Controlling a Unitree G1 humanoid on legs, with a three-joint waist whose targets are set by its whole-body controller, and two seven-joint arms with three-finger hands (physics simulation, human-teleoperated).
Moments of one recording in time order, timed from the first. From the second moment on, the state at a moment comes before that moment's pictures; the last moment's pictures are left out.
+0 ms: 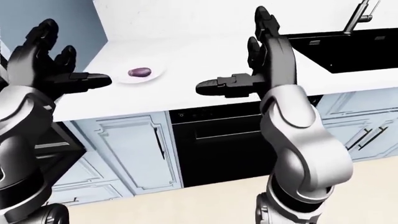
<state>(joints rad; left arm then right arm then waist) -0.71 0.40 0.27 -0.36 -0.36 0.94 0.18 -0.76 -0.28 -0.21 -0.66 0.33 1.21 -0.19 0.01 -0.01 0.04</state>
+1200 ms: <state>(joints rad) -0.70 0.38 0.26 -0.34 -0.34 0.93 0.16 -0.73 -0.29 -0.21 -0.64 0.34 1.19 -0.19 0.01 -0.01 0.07</state>
